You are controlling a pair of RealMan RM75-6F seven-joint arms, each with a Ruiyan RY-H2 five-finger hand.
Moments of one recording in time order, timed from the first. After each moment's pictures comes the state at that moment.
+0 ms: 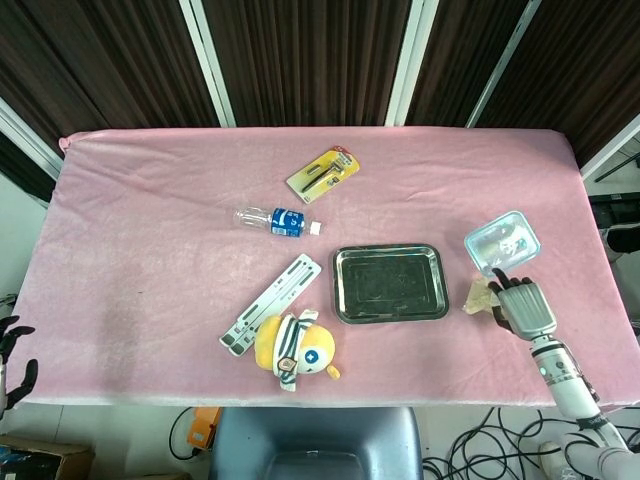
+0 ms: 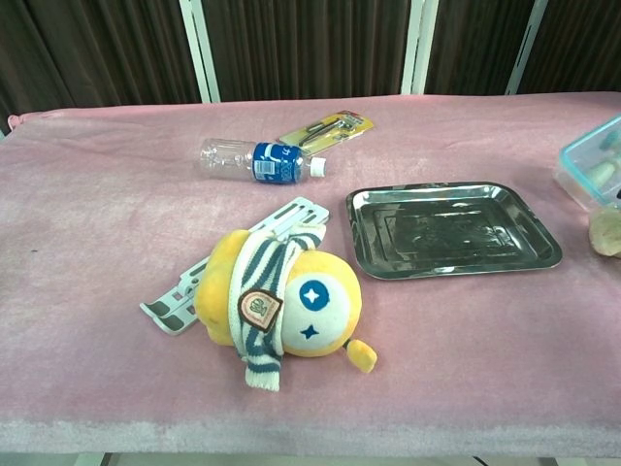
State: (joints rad) left arm 0.00 -1.11 -0.06 -1.64 1.41 1.56 0.15; right arm 0.38 -1.65 -0.02 -0.61 -1.53 1.17 0.08
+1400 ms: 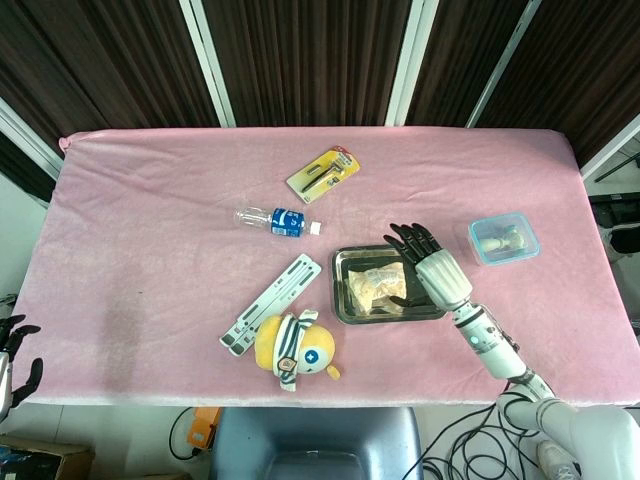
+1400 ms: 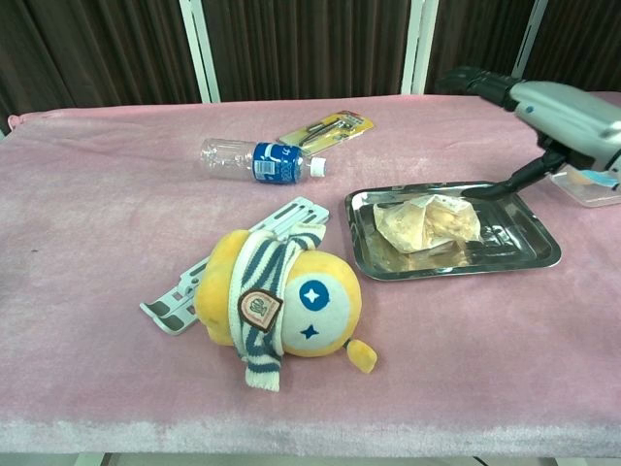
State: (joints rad) left arm -0.01 -1.11 -0.06 -1.64 1.42 1.54 0.16; right arm 0.62 -1.70 0.05 -0.77 -1.64 1.37 0.42
